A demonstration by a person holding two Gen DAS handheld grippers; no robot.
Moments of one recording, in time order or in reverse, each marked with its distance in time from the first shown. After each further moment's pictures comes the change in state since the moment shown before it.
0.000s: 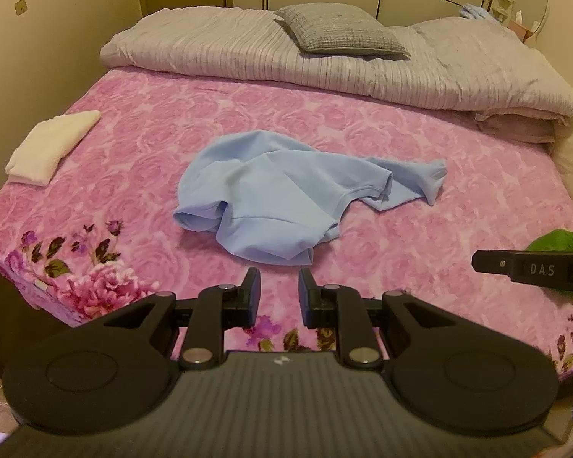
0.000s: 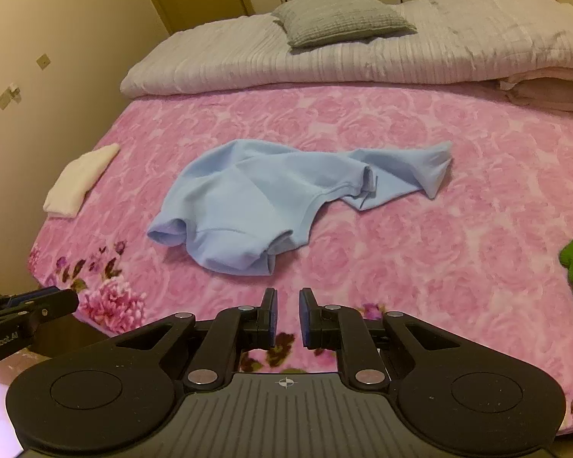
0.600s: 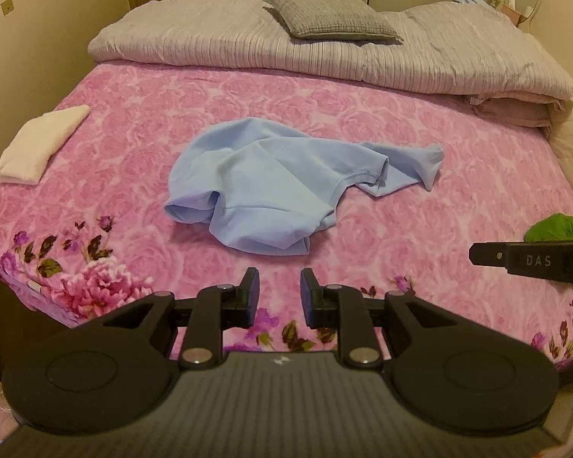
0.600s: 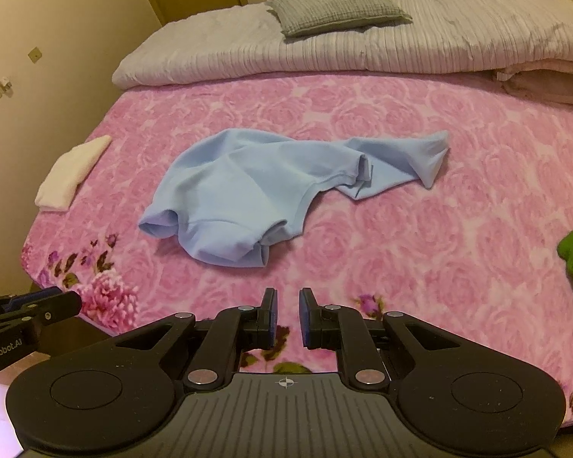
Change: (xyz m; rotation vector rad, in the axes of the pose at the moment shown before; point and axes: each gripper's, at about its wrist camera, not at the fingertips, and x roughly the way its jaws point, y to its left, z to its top) left arm 0.017 0.002 -0.005 0.024 0.042 -0.027; right arm 0.013 0.002 0.000 0.008 0.034 -0.033
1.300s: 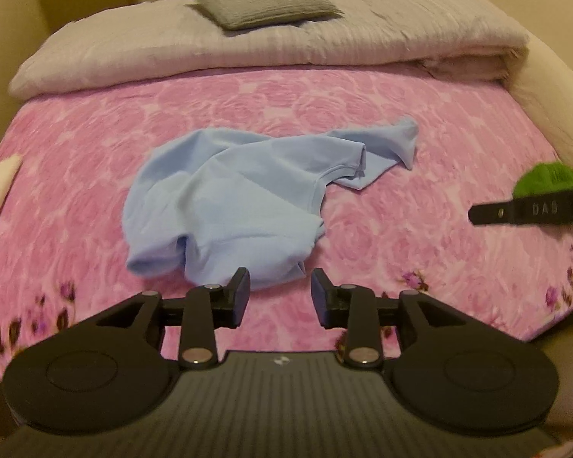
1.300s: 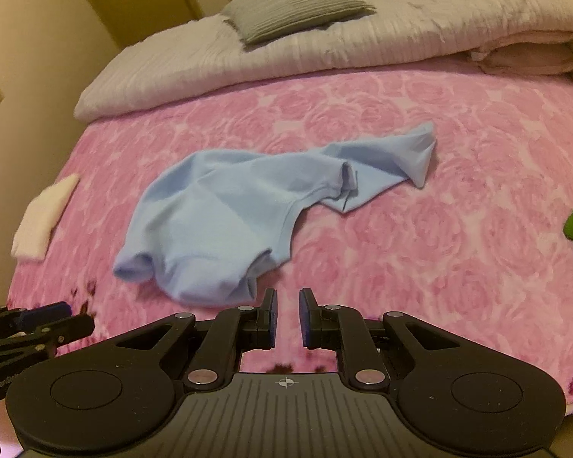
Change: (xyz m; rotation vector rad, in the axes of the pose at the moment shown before) left arm 0.097 0.029 0.058 0.270 0.033 -0.166; right arm 0.059 -0.017 0.038 0.161 -0.050 -0.049
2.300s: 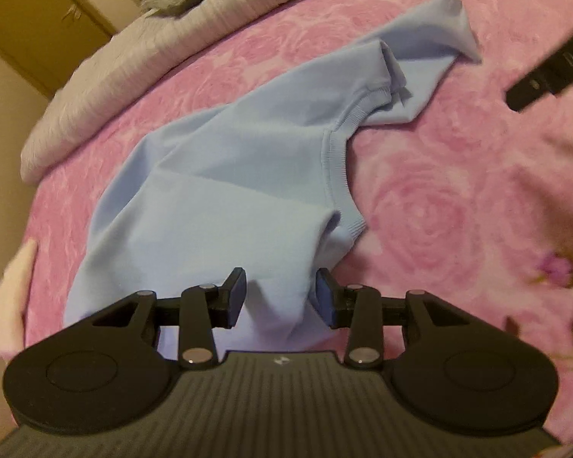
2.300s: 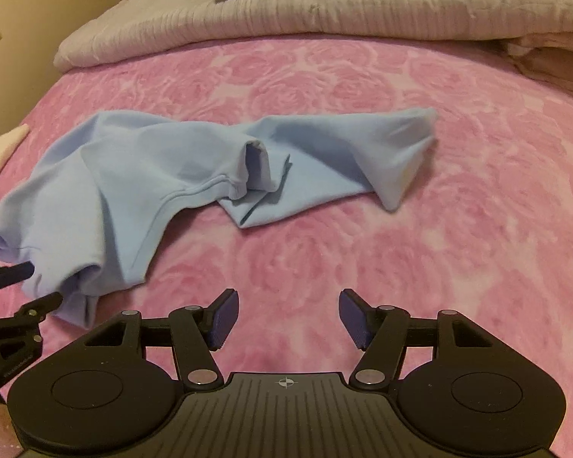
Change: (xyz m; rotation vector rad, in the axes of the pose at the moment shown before) left arm 0.258 -0.103 -0.022 0.318 0.054 0.380; right arm 0.198 -0.149 0.040 -0.243 0.045 0.017
